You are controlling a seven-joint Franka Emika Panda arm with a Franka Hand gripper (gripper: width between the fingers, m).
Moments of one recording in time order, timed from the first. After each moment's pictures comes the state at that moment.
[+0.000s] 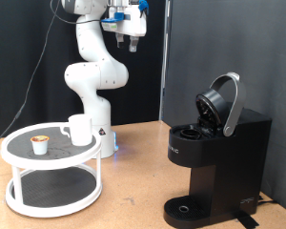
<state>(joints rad) -0.04 -0.78 0.02 -2.35 0.03 1.58 2.32</state>
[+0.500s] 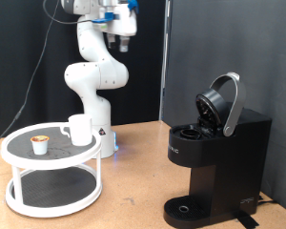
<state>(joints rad) -0.07 -0.76 -0.07 -2.35 -0.01 1.60 2.23</state>
